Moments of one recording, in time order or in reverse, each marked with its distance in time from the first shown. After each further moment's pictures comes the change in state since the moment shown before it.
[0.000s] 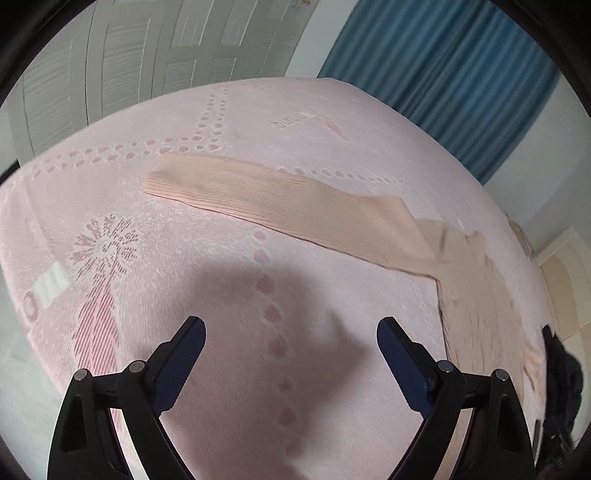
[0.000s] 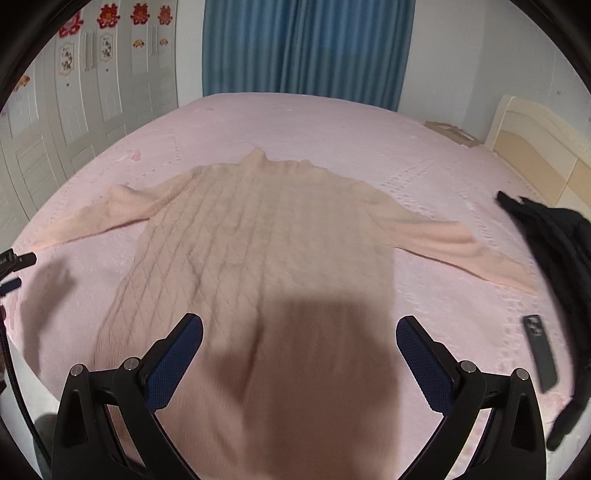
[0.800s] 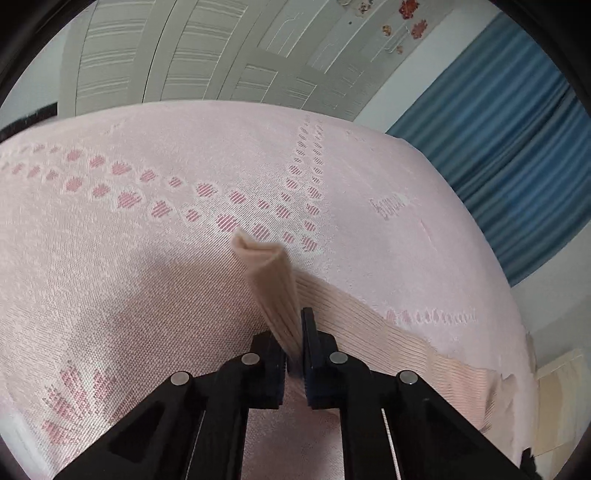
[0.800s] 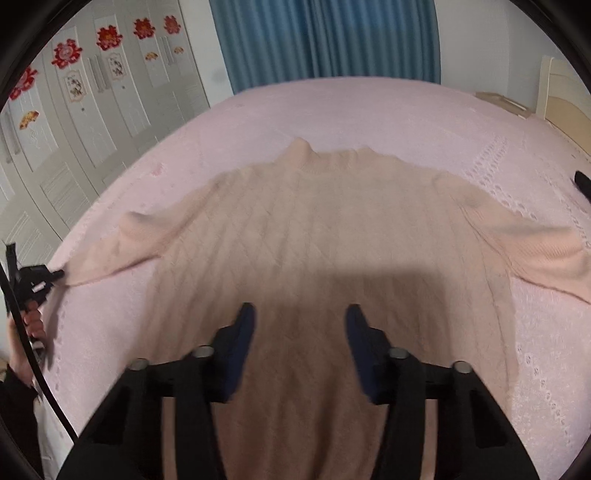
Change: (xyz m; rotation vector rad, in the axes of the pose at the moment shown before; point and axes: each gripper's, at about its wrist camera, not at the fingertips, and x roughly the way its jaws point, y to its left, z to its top) left arm 0.086 0.069 0.091 -0.293 -0.162 0.071; right arm 0.120 0.013 0.049 0.071 0.060 0.234
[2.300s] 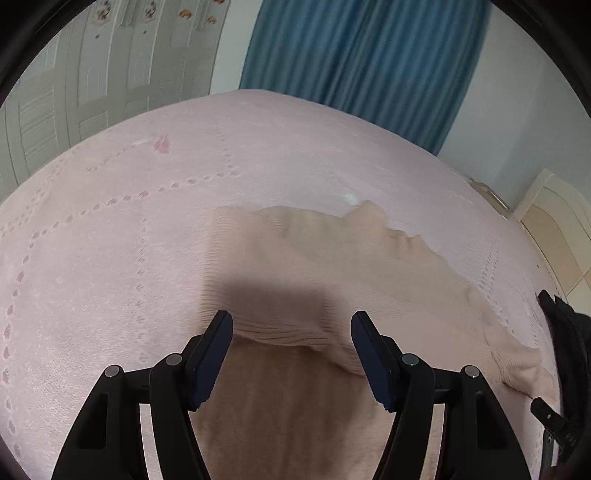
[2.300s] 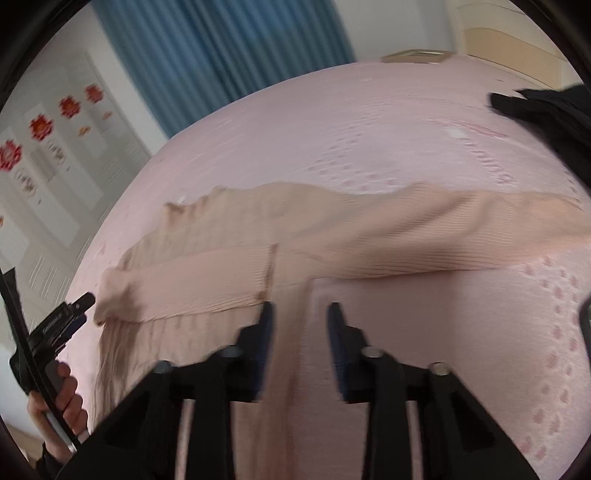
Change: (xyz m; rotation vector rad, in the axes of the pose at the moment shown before) left arm -0.022 -0.327 -0.187 0.527 0.090 -0.147; right arm -0.046 -0.177 0.001 0.293 -0.044 -0.006
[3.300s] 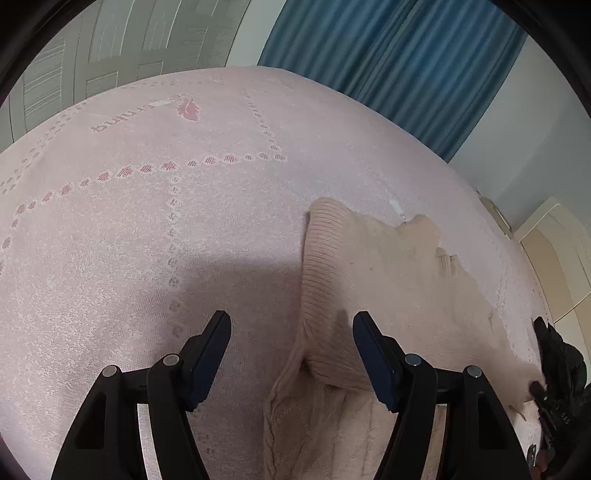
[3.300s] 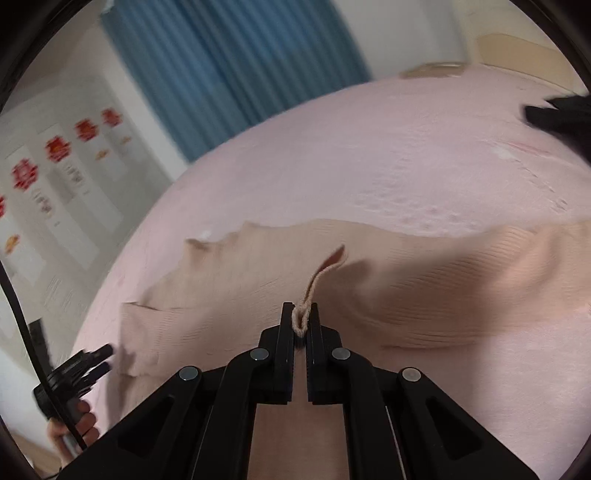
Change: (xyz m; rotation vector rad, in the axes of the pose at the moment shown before) left arm 0.046 0.068 0.009 -0.103 0.066 -0.057; right arm 0.042 0.004 0.032 0.068 -0.085 0.073
